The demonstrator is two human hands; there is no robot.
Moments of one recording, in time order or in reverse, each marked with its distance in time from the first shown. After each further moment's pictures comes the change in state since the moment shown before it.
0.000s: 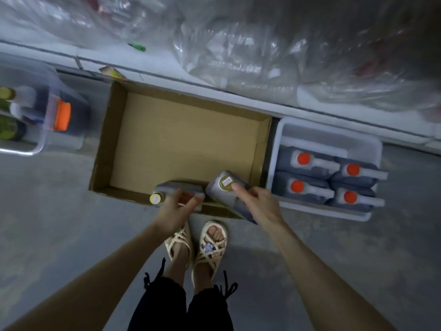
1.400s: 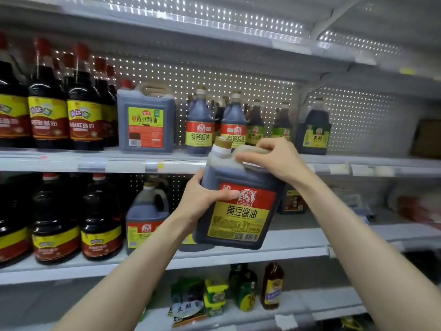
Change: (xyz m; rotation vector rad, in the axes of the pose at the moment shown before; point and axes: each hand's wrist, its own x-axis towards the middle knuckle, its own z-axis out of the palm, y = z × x) left_hand -0.623 0.645 0.011 -0.186 -0.245 1.354; right_hand -0.713 -0.328 -0.569 0.007 1.049 -1.117
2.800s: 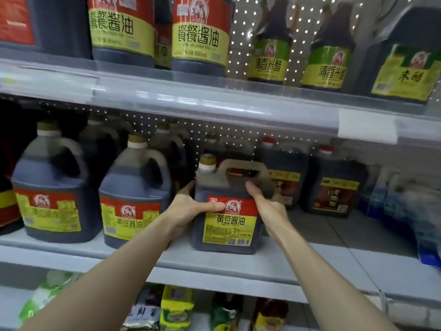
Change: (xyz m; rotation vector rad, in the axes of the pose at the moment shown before) left_hand 0.204 -0.270 0.101 -0.059 0.248 -0.330; right_hand 0.116 0.397 0.132 0.666 -0.167 0.571
